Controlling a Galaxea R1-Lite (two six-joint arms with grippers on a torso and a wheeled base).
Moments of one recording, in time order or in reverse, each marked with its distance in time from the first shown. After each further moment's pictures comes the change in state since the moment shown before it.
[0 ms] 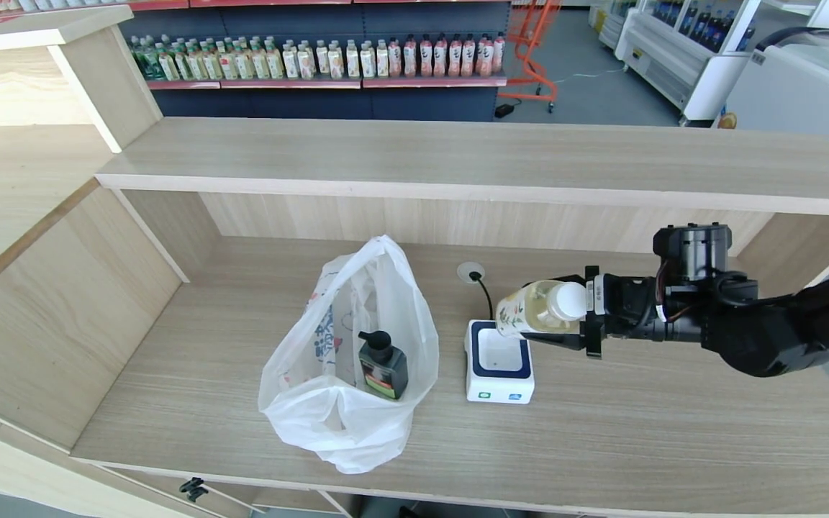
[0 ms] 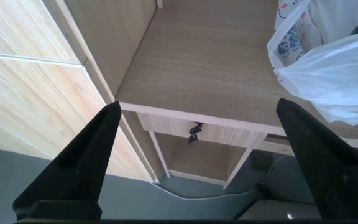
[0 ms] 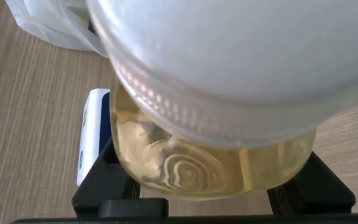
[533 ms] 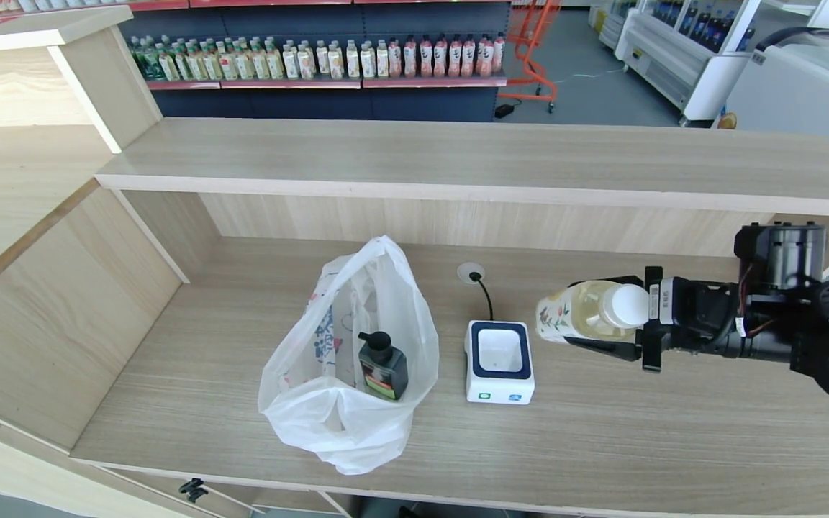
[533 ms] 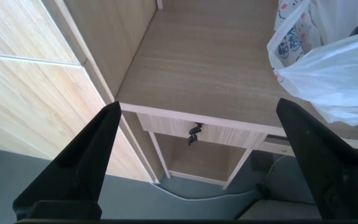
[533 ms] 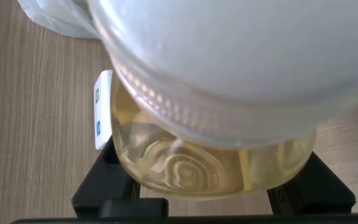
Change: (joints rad) left arm 0.000 0.000 0.000 0.000 0.000 0.000; right arm -0.066 -0.214 0.182 0.012 -0.037 -0.001
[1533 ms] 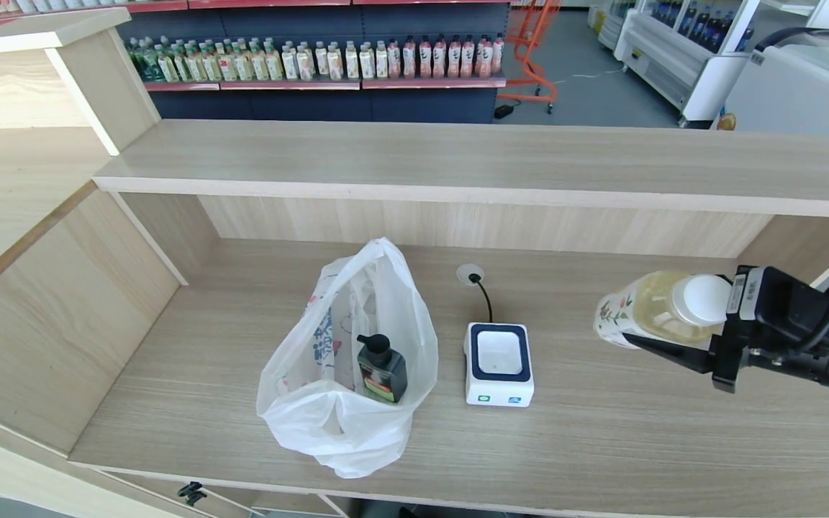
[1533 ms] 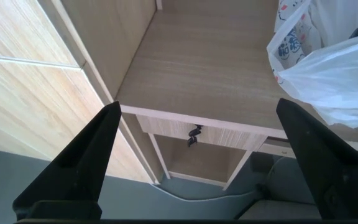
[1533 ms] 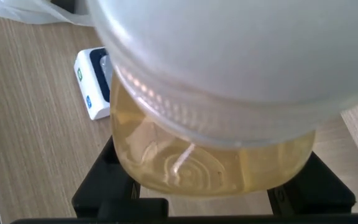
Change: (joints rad) left arm 0.000 0.000 0.000 0.000 0.000 0.000; right arm -0.056 -0.282 0.192 0.000 -0.185 0.150
